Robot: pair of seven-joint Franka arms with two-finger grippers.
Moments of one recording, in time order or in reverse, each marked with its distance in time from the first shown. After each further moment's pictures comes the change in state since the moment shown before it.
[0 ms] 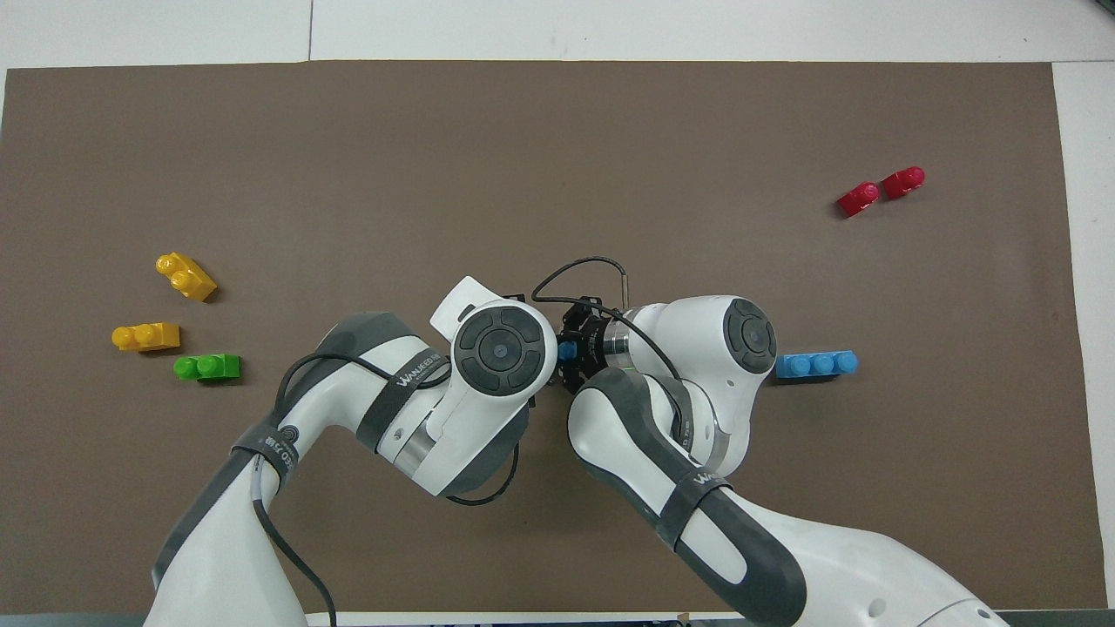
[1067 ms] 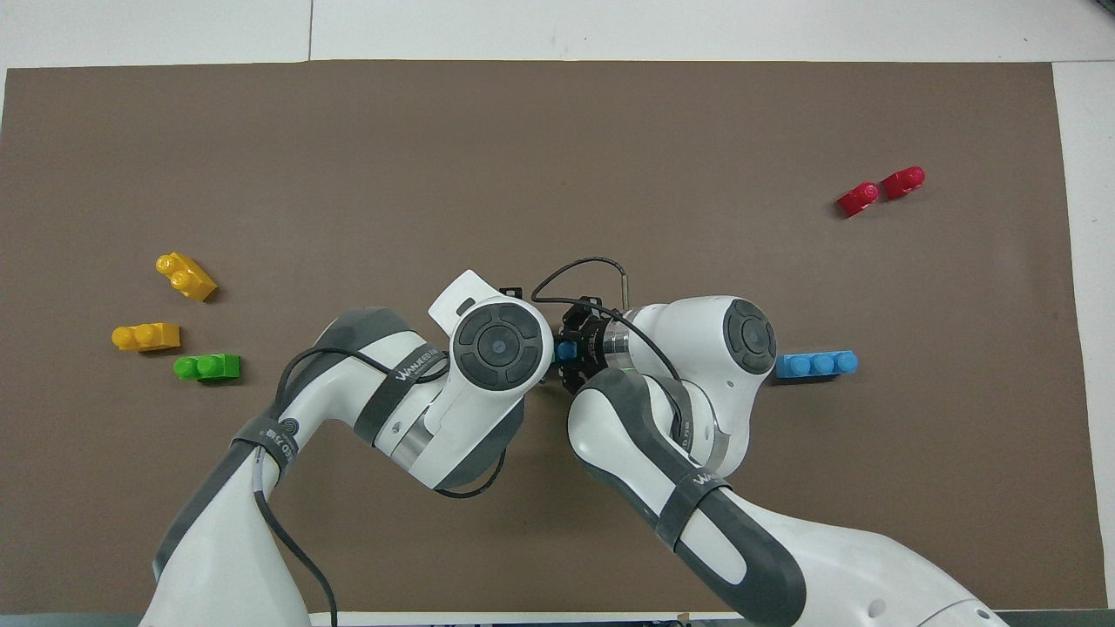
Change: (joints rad) left arm 0.018 -0.008 0.015 0.000 0.025 -0.007 0.100; right arm 0.001 0.000 0.000 -0.001 0.001 0.003 -0.002
